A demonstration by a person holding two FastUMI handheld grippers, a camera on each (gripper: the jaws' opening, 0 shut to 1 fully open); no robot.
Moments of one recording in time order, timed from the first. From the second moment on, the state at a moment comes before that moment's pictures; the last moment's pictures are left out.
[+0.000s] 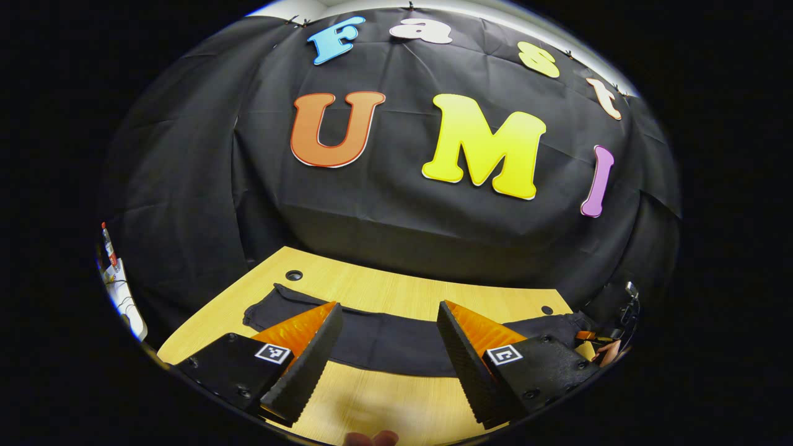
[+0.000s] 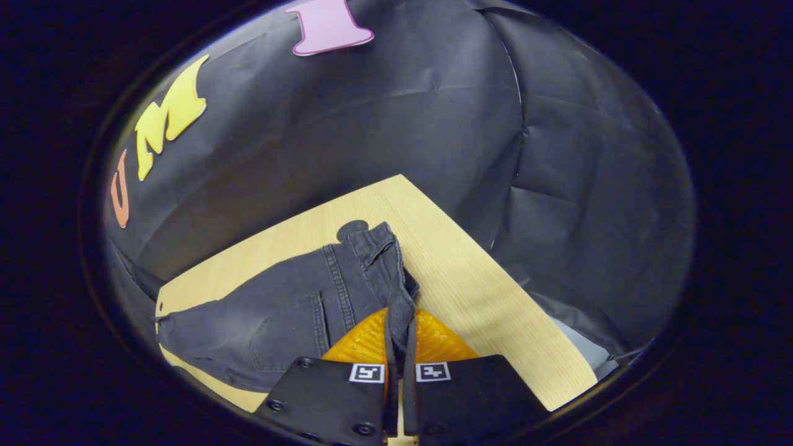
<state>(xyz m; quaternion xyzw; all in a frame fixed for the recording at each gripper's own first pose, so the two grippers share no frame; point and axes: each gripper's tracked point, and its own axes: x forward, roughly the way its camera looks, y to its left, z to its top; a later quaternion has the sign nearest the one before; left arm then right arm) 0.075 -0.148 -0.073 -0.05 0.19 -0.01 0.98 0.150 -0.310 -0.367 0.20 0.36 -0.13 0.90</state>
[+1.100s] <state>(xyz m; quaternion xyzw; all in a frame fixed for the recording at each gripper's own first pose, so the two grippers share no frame) 0.049 -0.028 -0.053 0.02 0.10 0.01 0.99 0.180 -0.021 -0.134 0.09 0.24 0.01 0.97</state>
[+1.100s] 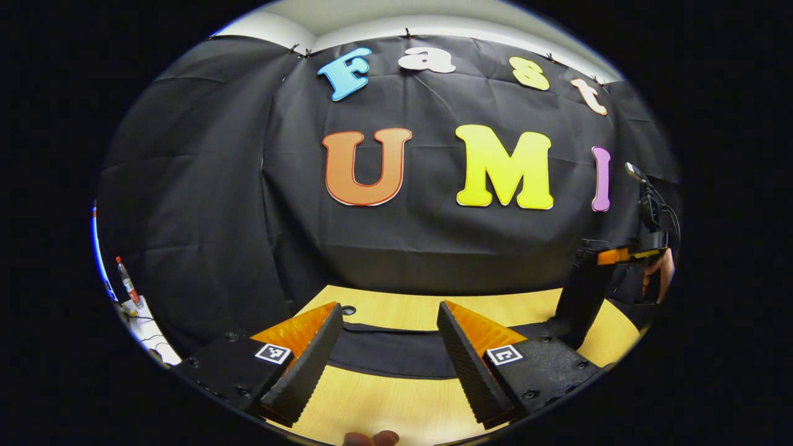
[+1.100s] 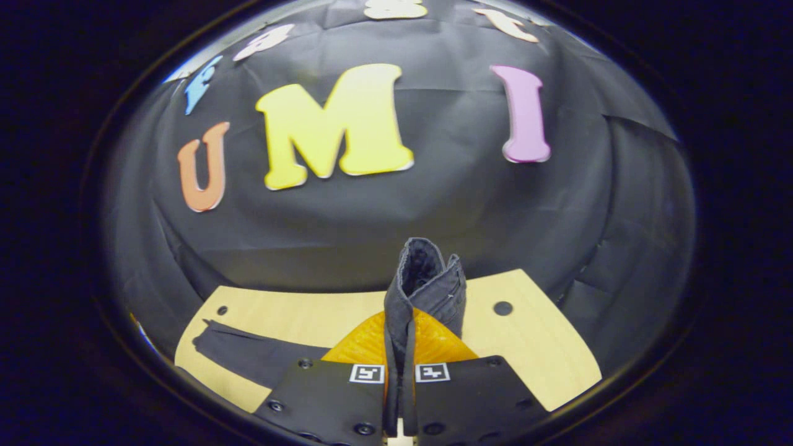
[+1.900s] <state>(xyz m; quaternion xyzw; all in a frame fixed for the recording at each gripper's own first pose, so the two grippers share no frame) 0.016 0.093 -0.095 -0.06 0.15 0.09 0.98 0.160 0.237 -0.336 -0.08 0.35 0.12 0.93</state>
